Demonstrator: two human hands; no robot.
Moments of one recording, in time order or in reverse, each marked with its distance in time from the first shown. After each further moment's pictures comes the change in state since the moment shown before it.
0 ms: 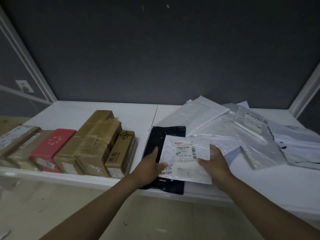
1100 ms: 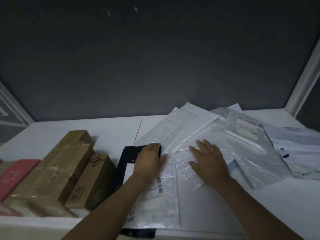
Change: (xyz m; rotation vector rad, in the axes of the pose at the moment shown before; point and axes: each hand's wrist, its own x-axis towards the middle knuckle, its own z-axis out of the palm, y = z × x) left_hand 0.120 0.045 0.021 0.355 0.322 0.093; right_hand 0.099 0.008 -0.031 -1.325 0.088 -0.595
